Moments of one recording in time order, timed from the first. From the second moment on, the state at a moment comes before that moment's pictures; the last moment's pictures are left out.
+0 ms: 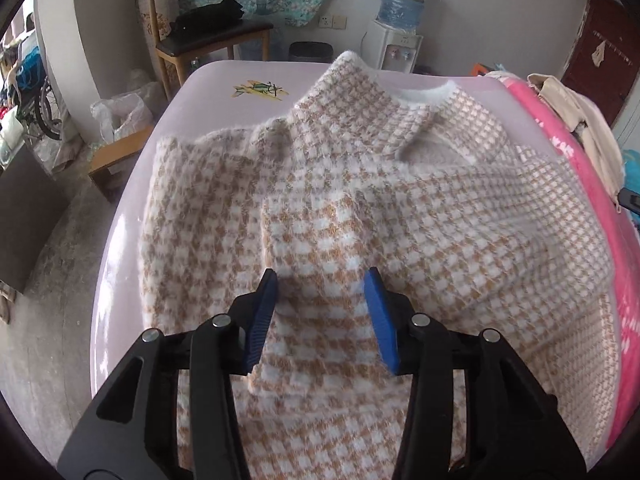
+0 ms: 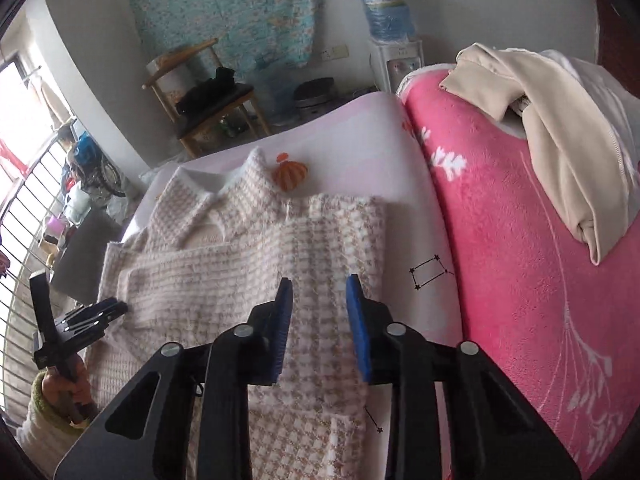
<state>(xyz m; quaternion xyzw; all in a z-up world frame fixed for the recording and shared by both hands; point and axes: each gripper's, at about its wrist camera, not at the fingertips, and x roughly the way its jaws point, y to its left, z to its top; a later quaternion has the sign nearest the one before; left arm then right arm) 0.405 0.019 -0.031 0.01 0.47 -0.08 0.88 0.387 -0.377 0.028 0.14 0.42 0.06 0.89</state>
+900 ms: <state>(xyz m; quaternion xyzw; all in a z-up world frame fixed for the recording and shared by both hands) 0.420 -0.002 -0.028 0.05 0.47 -0.09 0.88 0.448 -0.324 -0.016 0.10 0.46 0.04 0.88</state>
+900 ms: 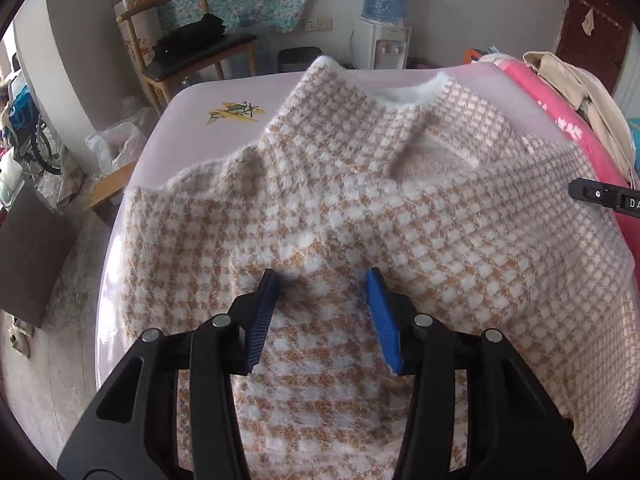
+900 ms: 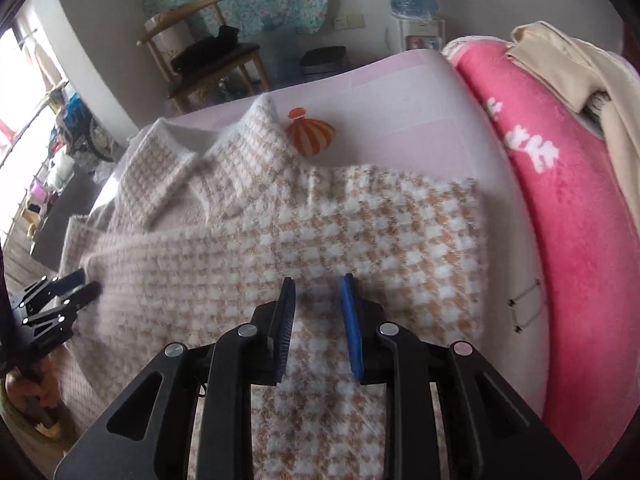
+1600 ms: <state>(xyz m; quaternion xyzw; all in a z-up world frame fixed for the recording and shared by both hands) 0.259 0.026 0.028 0.06 0.44 -0.07 0.89 0.272 -0.281 0.008 0.05 0.44 0.06 0.89</state>
